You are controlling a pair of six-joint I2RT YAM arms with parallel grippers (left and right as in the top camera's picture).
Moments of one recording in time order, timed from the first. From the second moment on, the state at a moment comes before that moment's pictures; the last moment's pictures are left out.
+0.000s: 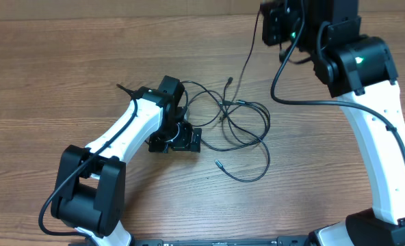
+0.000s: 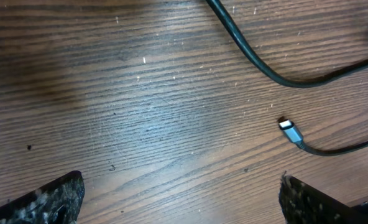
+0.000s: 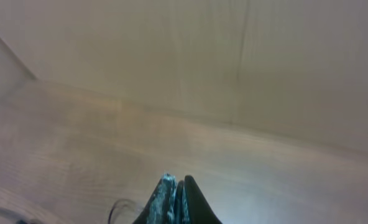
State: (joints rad) left arm -0.36 1.81 1.22 -1.02 0.28 -0.27; right arm 0.30 1.65 1.97 -0.74 -0.12 0.07
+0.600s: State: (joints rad) left arm -0.36 1.81 1.22 -1.02 0.28 -0.27; right arm 0.30 1.56 2.09 -0.33 -0.12 0.01
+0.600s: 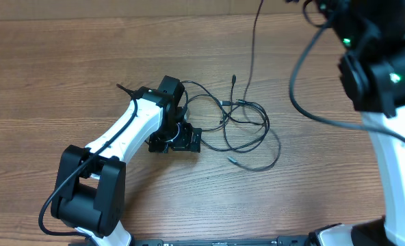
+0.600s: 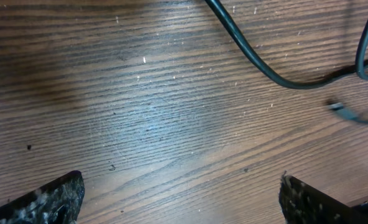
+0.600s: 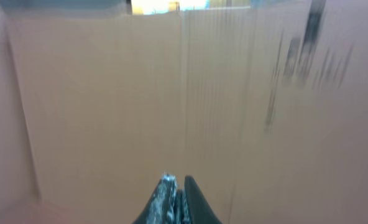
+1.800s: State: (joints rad) left arm -0.36 1.81 1.22 -1.02 0.28 -0.27; right arm 0.30 1.54 2.12 -1.27 -0.10 0.20
